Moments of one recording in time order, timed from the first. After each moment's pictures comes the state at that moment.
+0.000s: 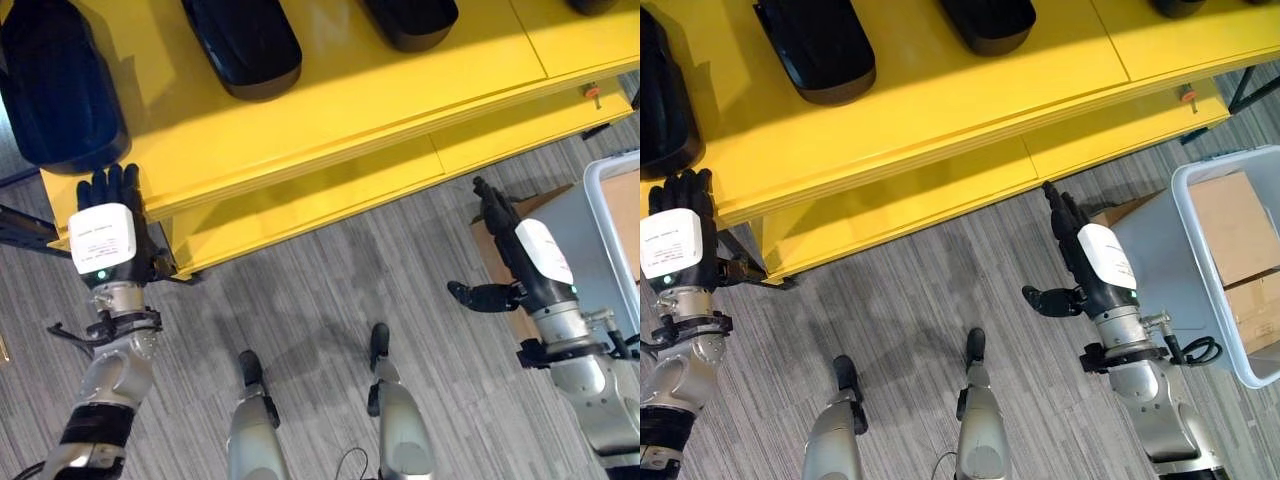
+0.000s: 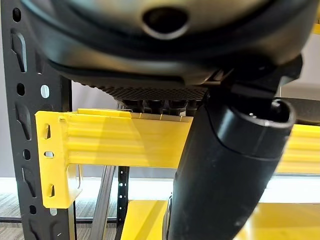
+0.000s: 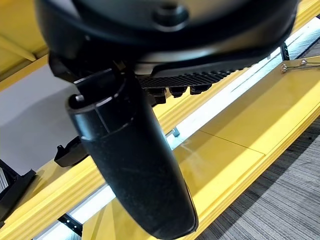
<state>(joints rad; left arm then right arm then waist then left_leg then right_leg) -0.23 0.70 0.03 0.33 0.75 0.11 0.54 0.06 -0.68 -0.04 -0.24 -0.31 -0.18 -0.12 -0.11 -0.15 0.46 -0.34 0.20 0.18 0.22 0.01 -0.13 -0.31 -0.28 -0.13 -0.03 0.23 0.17</state>
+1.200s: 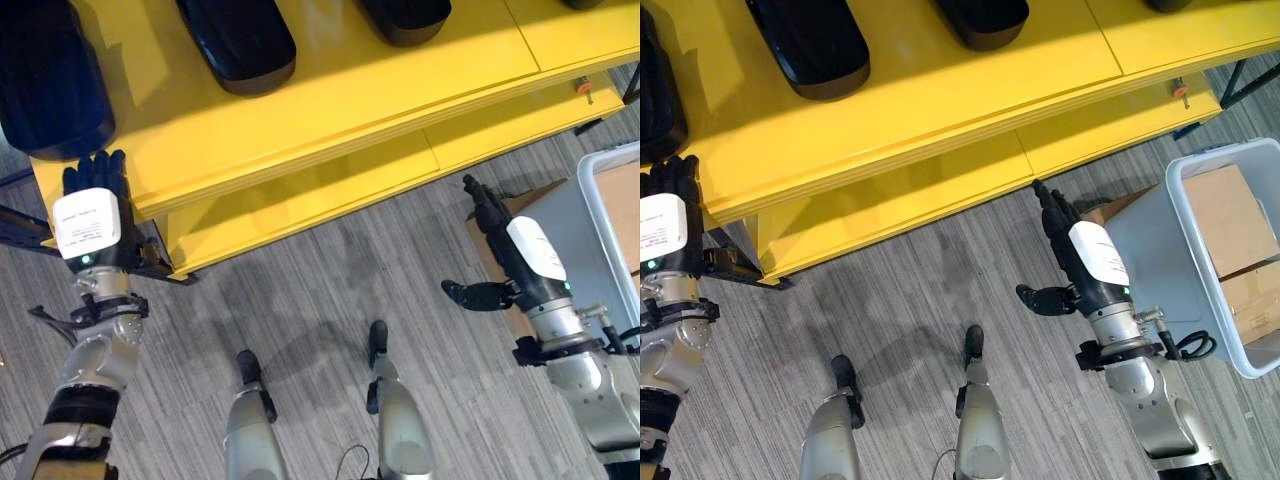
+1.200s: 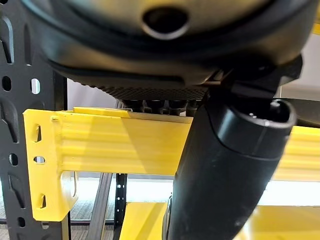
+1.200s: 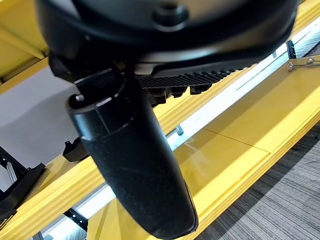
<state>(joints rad) -0.32 0.78 0.00 0.46 0.67 0.05 0.54 0.04 -0.70 -0.01 -0.24 -0.31 -0.20 -0.11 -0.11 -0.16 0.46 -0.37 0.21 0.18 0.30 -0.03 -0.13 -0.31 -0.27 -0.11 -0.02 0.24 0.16</state>
